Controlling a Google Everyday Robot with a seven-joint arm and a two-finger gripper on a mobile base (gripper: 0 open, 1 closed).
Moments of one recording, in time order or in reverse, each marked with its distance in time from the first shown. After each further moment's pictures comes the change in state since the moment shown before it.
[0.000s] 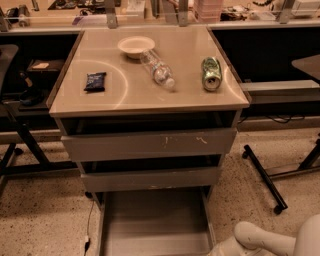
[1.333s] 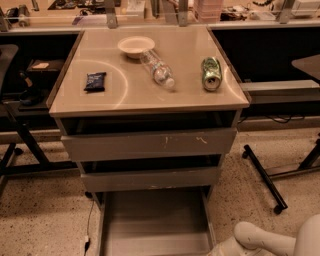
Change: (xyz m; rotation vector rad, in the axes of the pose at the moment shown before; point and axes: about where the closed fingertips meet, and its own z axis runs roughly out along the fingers) arm 0.000 0.000 0.000 0.000 0.000 0.000
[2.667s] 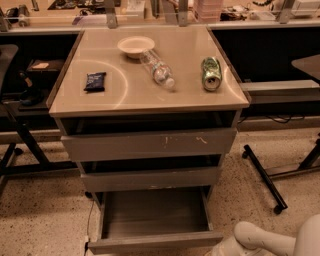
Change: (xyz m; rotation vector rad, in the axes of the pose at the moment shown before) arm 0.000 0.000 0.000 0.000 0.000 0.000
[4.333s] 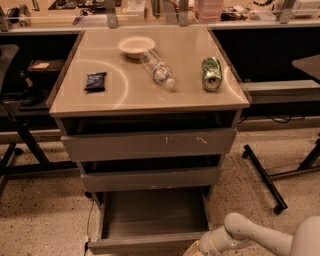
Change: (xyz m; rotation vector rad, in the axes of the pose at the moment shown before) arm -0.061 -0.004 0.013 -0.022 -0.090 -0.270
